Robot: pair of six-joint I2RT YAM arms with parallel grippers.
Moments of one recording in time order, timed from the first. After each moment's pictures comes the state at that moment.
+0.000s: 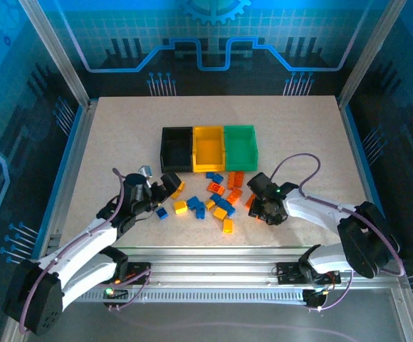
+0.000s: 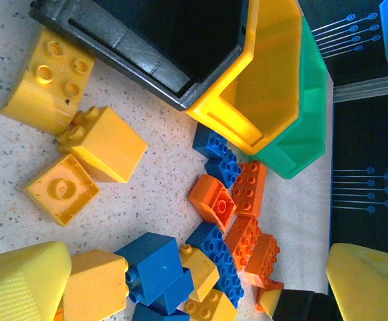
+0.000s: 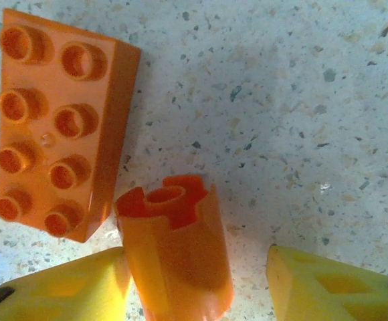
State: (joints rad) left arm -0.40 0.91 0.38 -0.02 0.17 -1.08; right arm 0.62 1.37 0.67 -0.67 0.09 0.97
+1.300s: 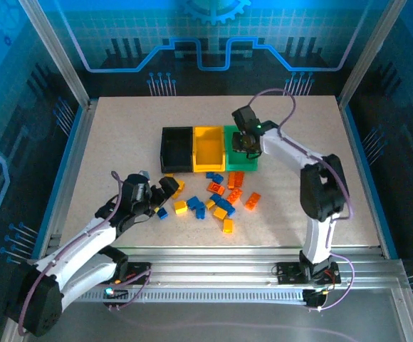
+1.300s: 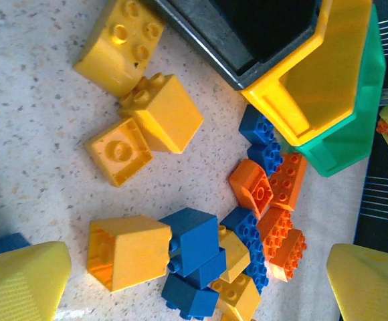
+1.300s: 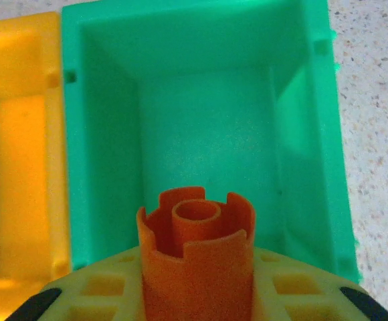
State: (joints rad) left arm -0.40 0.89 0.42 -0.23 0.15 -1.14; right arm 0.45 1.94 1.56 -0.69 0.16 0.52
